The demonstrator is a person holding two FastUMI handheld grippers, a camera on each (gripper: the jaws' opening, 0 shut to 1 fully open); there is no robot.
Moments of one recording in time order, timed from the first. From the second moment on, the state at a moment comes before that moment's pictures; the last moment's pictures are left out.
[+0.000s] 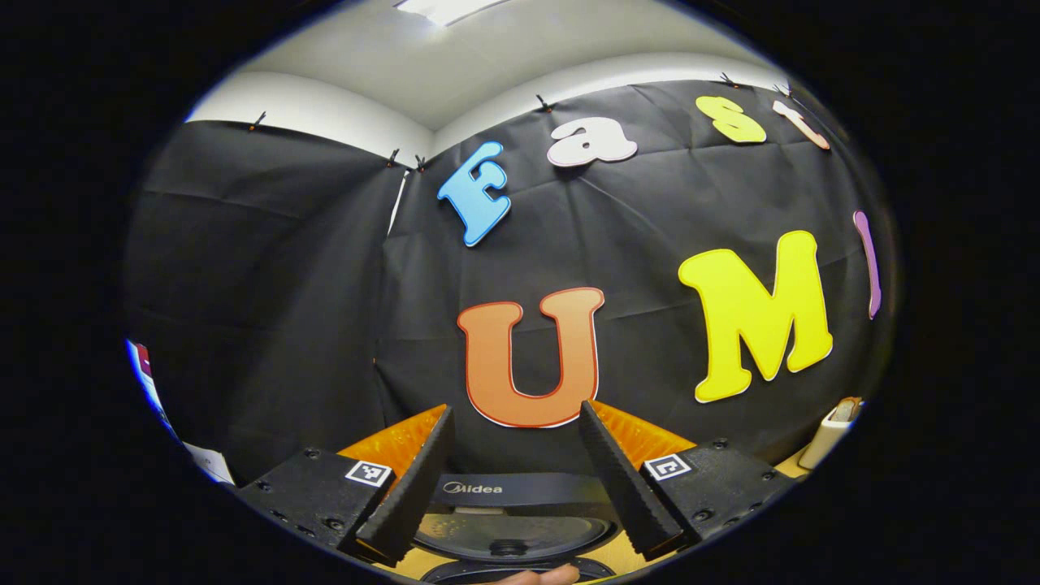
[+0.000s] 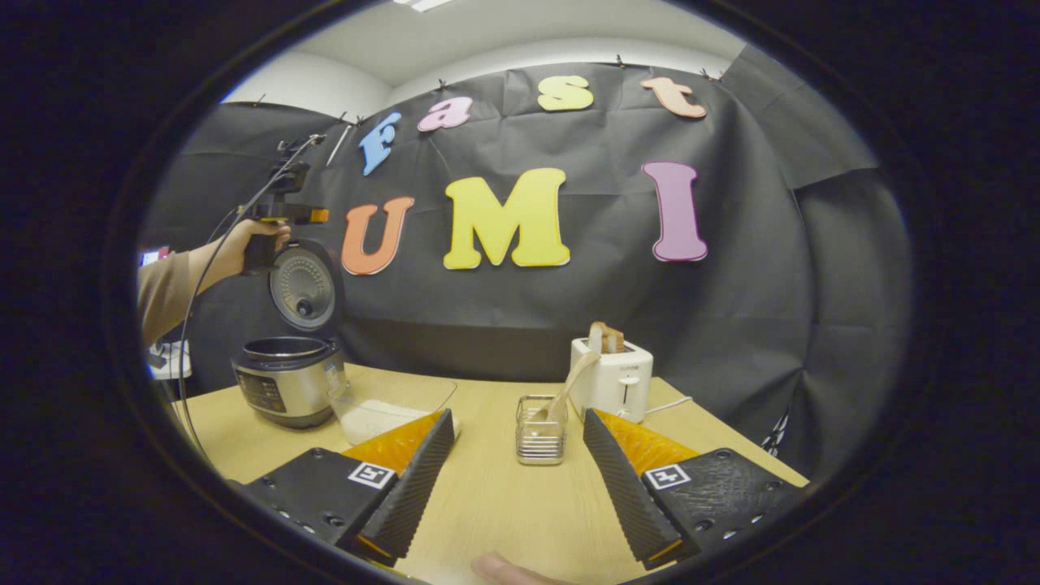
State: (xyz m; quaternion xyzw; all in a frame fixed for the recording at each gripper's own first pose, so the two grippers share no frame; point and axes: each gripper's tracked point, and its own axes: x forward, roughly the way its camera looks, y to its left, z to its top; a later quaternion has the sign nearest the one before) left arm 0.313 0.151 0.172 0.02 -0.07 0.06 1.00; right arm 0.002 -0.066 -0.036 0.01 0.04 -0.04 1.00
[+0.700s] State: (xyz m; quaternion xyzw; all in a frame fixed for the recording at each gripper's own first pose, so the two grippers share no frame) left arm 0.336 0.158 0.117 0.03 0.06 0.06 1.00; right arm 0.003 -0.075 -0.037 0.03 0.04 -0.05 1.00
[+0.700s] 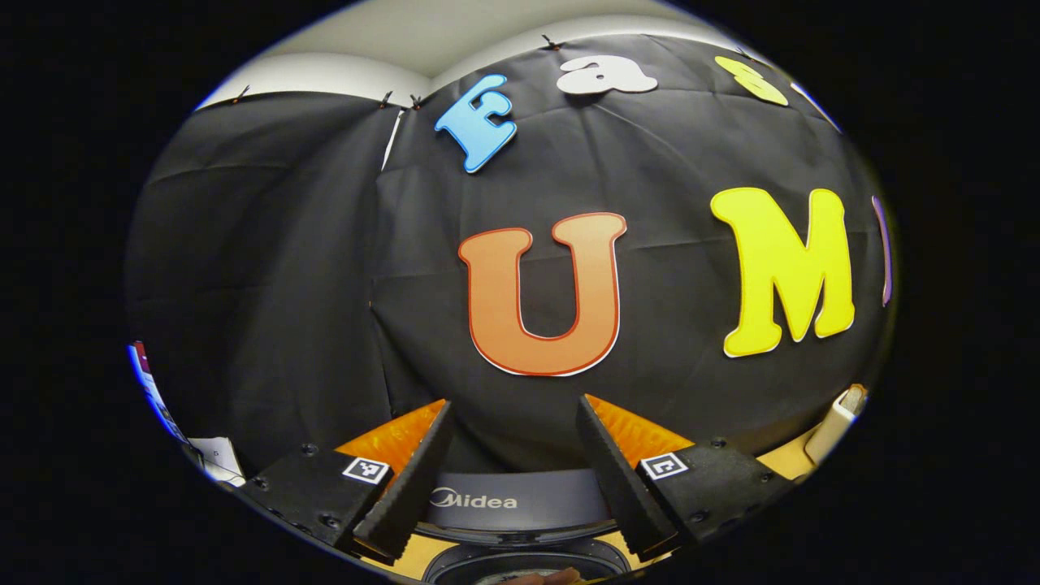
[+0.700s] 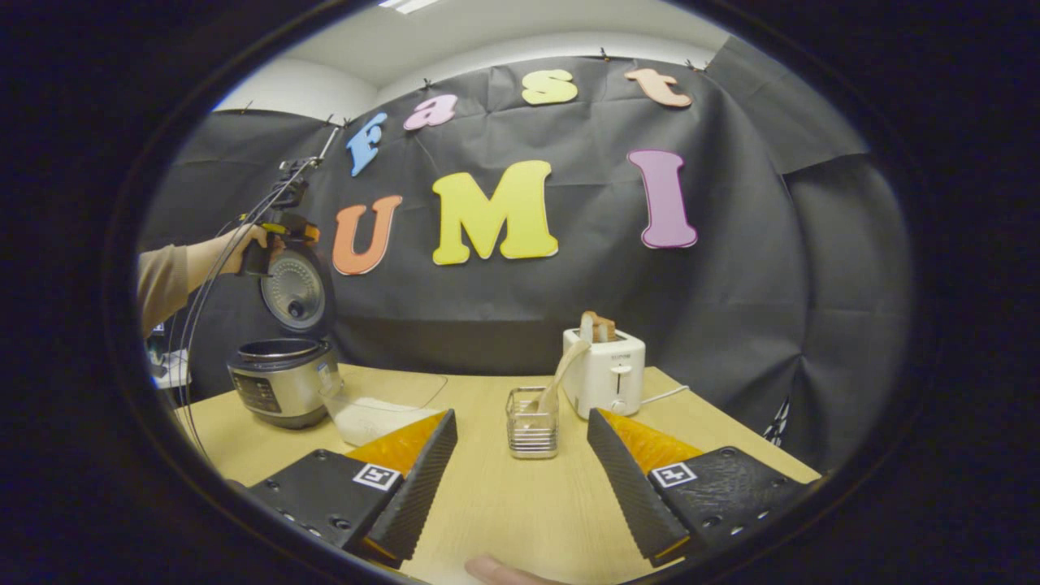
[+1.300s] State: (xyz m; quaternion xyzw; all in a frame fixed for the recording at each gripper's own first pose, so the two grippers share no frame) left arm 0.213 0.125 0.052 0.02 0.10 0.02 0.99; right arm -0.021 -0.055 -0.003 0.03 0.01 -0.02 1.00
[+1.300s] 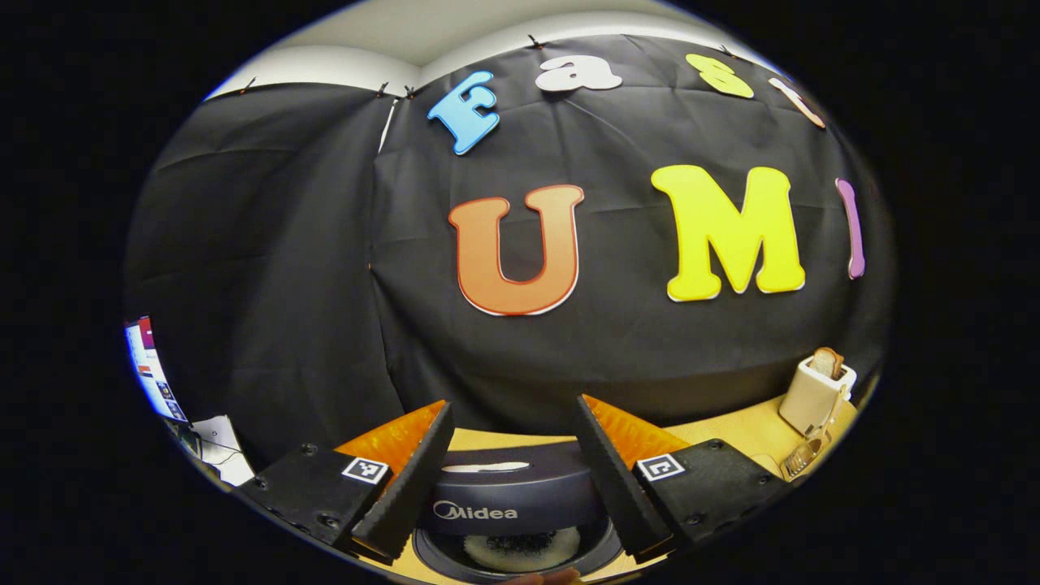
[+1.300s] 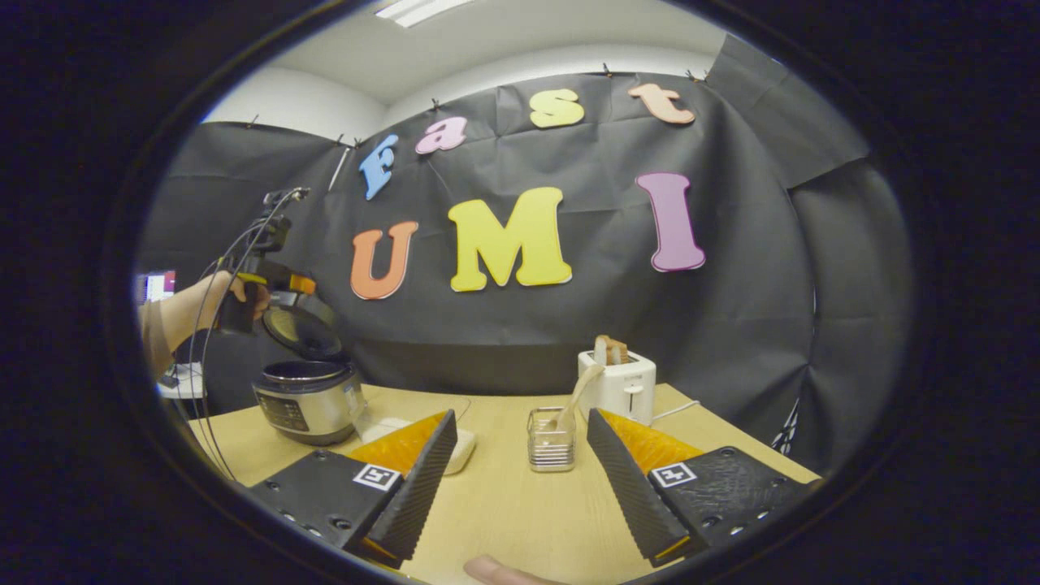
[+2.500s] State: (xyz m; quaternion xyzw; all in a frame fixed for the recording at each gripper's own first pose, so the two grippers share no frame) left arm 0.154 0.104 -0.050 0.01 0.16 0.00 0.99; right arm -0.011 -0.037 -0.032 0.00 0.06 -0.02 1.00
